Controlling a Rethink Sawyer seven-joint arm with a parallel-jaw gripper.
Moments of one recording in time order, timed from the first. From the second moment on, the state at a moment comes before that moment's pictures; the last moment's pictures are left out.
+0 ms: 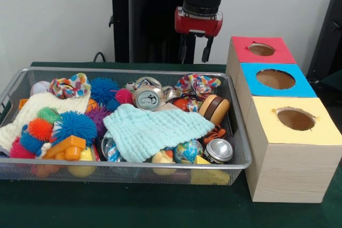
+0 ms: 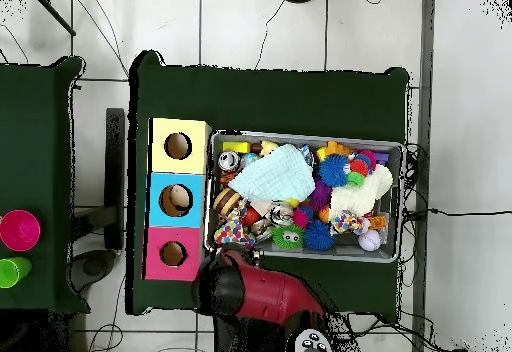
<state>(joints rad) -0.10 -0.74 -0.11 2.13 0.04 0.14 1.57</state>
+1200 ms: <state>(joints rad) -0.18 -0.58 -0.11 2.05 0.09 0.02 1.57</state>
